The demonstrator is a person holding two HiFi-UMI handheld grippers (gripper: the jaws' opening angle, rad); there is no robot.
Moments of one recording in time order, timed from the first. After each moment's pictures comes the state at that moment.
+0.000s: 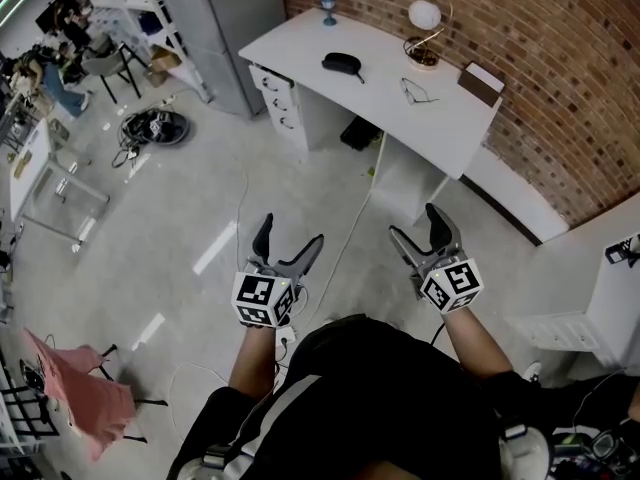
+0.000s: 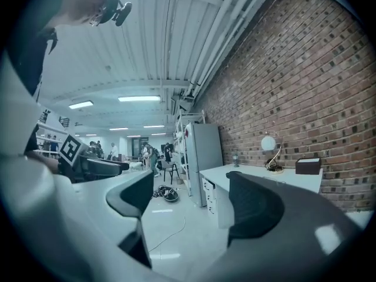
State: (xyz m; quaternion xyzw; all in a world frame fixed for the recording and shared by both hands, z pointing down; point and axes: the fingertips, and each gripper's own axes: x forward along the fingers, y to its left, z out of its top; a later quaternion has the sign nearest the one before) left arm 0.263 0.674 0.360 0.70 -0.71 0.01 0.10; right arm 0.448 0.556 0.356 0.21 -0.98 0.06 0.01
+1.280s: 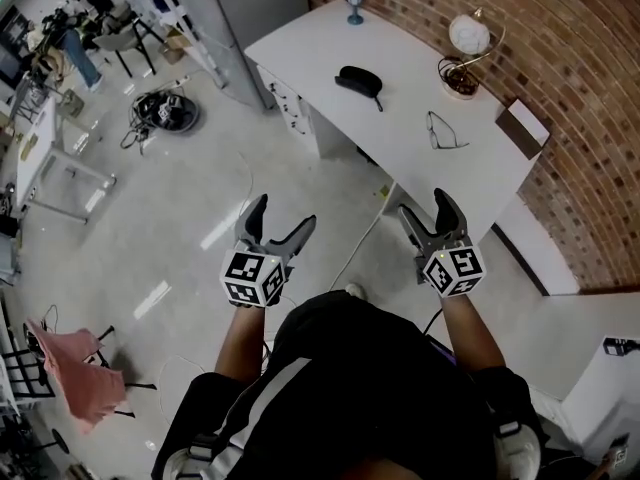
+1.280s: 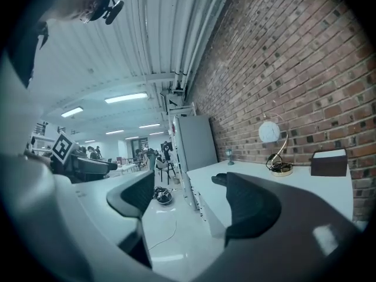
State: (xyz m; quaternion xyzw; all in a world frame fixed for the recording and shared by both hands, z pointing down) left arm 0.148 0.427 0.386 0.65 -0.75 0.04 0.13; right arm 0.339 0.261 0.396 0.19 -0.98 0.11 0.02
